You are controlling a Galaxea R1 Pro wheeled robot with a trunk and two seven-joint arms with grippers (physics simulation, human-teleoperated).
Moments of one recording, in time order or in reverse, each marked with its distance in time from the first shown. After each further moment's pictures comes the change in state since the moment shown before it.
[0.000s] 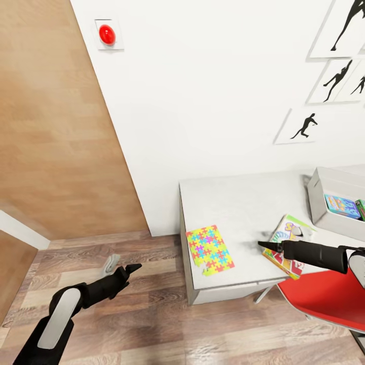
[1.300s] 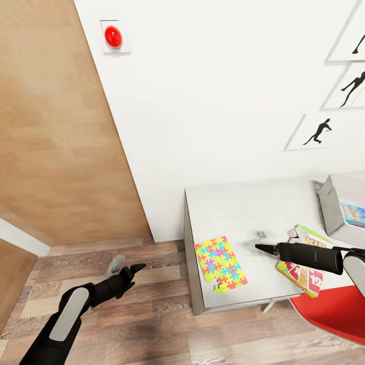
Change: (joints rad) left arm -0.050 -0.003 -0.040 0.148 0.001 -0.062 -0.088; right arm -0.001 0.005 0.037 0.001 -0.001 0.000 -0.056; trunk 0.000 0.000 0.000
